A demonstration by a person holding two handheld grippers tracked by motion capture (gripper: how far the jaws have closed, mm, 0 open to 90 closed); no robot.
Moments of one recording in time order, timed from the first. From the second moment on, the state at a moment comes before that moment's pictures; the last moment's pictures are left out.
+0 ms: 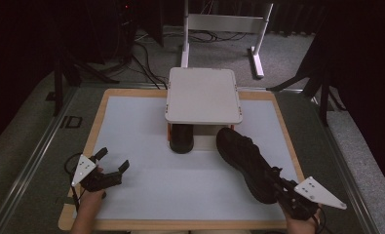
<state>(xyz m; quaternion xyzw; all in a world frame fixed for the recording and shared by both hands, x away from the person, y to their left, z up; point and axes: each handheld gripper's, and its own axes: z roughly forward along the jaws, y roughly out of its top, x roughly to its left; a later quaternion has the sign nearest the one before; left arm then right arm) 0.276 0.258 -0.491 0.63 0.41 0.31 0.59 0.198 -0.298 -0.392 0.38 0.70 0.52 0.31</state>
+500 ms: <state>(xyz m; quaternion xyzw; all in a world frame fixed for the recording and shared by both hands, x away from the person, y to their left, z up) 0.275 0.257 -0.491 0.63 0.40 0.31 0.59 0.241 -0.244 -0.417 0.39 0.70 0.50 0.31</state>
